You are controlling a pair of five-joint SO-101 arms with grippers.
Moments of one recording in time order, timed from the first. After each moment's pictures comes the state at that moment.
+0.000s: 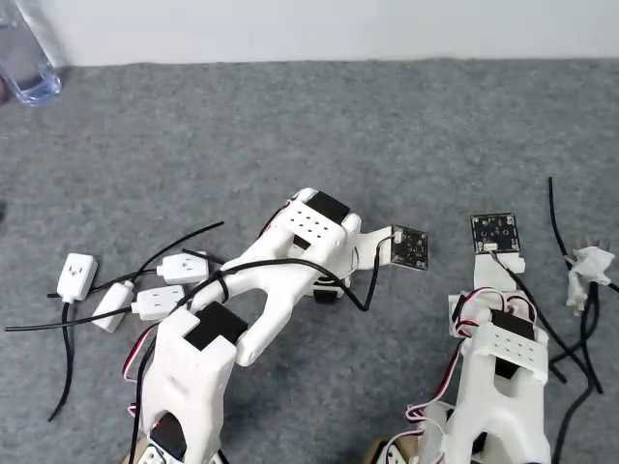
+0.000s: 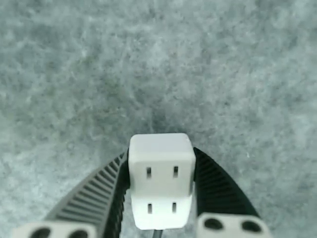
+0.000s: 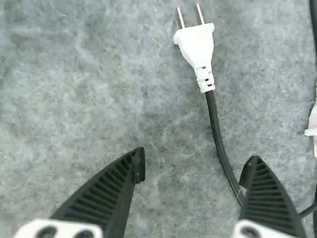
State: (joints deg) left arm 31.3 30.5 -5.1 76.4 -50.8; right arm 20.6 -35.8 71.6 34.4 22.4
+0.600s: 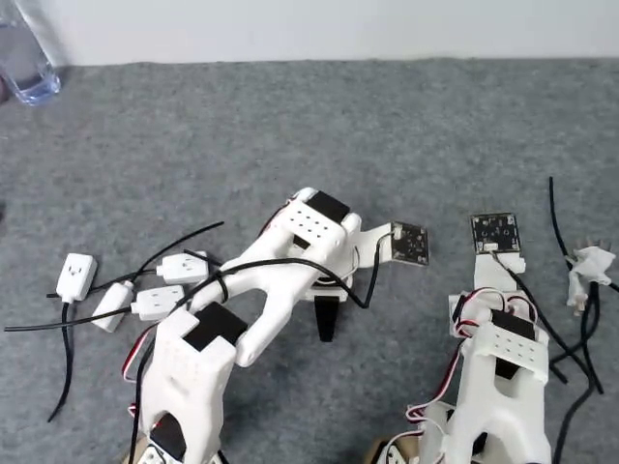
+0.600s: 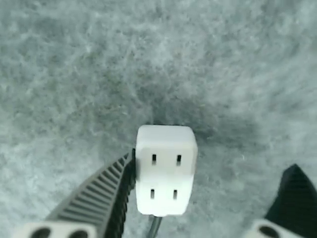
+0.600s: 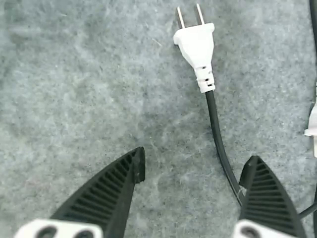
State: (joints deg) left arm 31.3 29.5 -5.1 77.7 -46.0; right arm 20.6 -35.8 71.6 34.4 22.4
